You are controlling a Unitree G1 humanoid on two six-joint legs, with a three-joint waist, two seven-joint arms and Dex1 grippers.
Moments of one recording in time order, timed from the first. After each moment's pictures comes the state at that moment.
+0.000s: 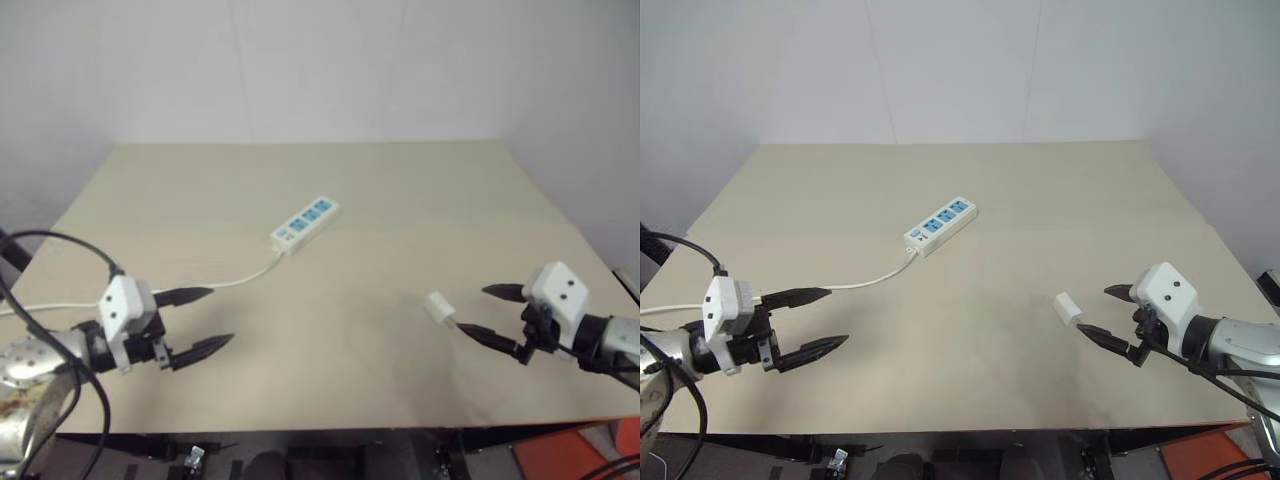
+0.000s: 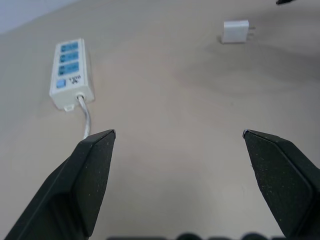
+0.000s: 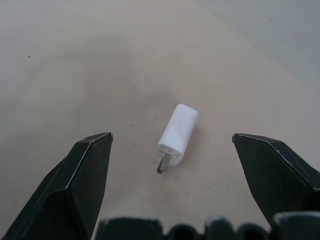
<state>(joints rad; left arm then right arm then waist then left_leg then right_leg) 0.12 0.81 0.37 -0.41 -0.57 0.35 -1.07 0.08 -0.93 -0.36 -0.40 0.40 0.49 0.92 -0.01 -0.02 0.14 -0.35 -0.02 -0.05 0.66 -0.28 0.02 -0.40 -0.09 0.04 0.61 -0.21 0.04</state>
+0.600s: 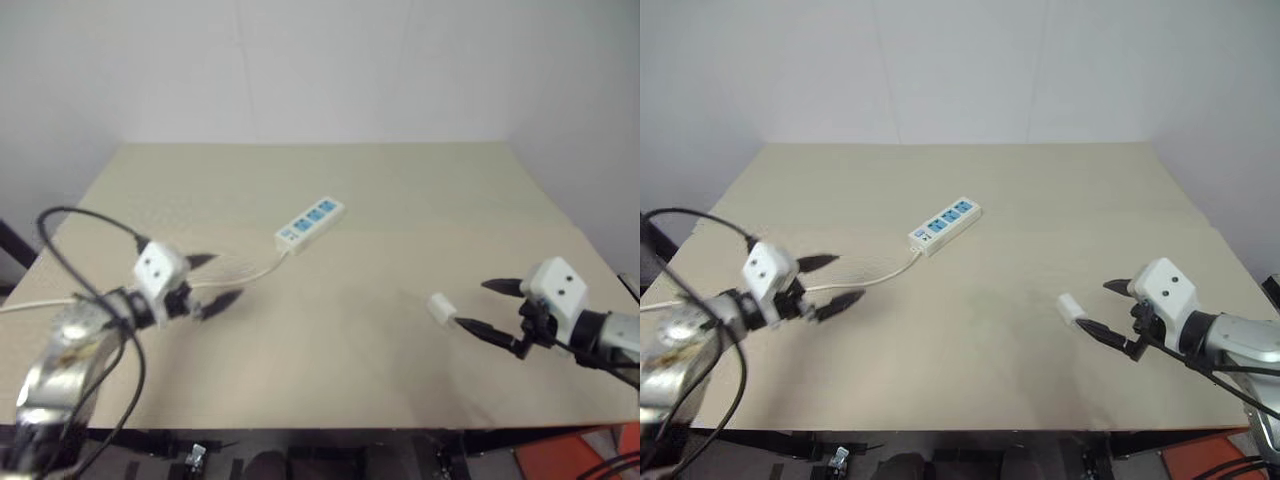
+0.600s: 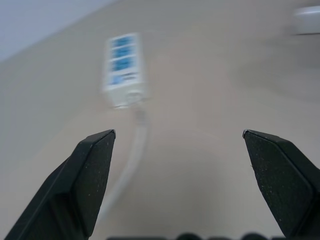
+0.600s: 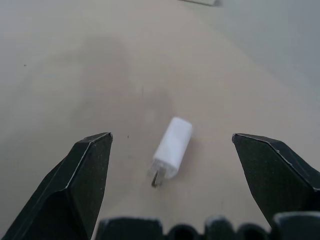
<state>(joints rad) -0.26 0.71 0.15 -0.16 -0.33 0.41 -0.77 0.05 -0.93 -0.33 -0.41 0.40 0.49 0.90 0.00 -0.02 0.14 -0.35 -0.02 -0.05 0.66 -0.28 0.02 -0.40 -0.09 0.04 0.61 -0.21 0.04</state>
